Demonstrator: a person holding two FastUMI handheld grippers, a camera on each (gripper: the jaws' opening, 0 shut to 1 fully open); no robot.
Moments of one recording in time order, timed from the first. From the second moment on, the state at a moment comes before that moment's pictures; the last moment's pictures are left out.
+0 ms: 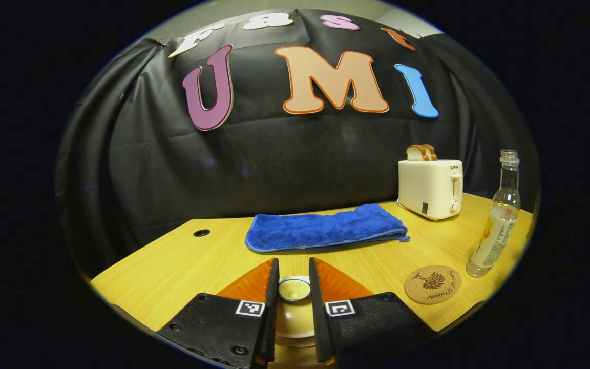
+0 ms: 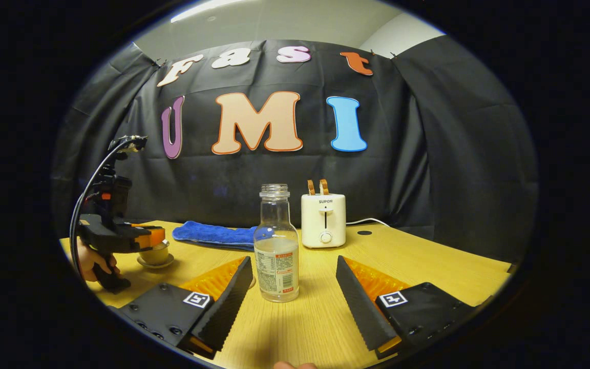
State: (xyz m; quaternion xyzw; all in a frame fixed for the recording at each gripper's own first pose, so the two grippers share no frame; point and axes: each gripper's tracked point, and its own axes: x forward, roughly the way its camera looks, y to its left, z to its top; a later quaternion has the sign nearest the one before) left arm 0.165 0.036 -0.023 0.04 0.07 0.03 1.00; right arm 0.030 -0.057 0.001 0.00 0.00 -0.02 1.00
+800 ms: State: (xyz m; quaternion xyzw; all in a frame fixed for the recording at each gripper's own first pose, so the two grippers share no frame) left arm 0.139 0.059 -0.004 0.00 0.00 0.07 1.00; right arm 0.033 -0.051 0.000 0.00 0.00 -0.01 1.00
